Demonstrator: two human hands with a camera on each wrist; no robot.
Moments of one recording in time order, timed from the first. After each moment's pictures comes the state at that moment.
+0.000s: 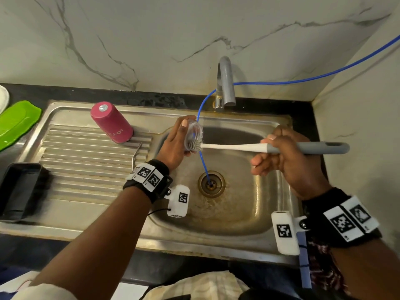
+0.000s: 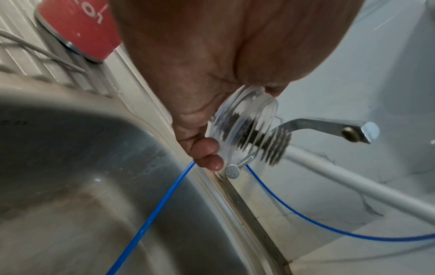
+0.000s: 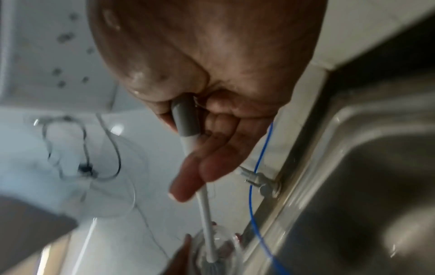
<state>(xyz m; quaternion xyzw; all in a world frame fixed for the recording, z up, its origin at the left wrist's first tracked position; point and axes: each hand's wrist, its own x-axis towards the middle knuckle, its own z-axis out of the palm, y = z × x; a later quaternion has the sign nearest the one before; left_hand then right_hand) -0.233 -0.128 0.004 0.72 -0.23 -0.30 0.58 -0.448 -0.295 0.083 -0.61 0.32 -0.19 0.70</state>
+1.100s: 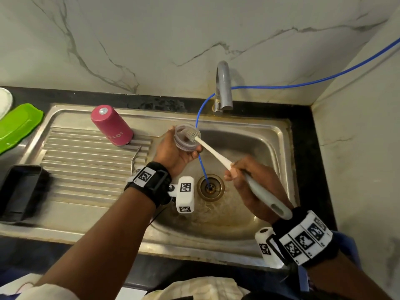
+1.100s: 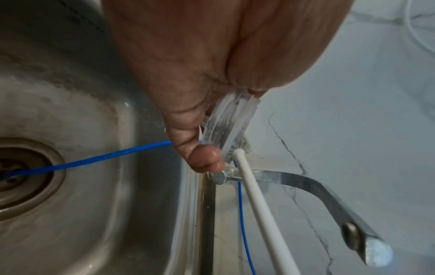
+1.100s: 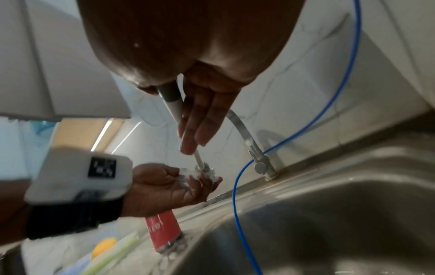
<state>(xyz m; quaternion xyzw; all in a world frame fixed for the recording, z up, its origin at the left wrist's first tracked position) -0.231 -0.139 -0.006 0.48 -0.01 -0.47 0.74 -0.455 -0.256 0.040 -0.84 0.08 -0.21 0.48</state>
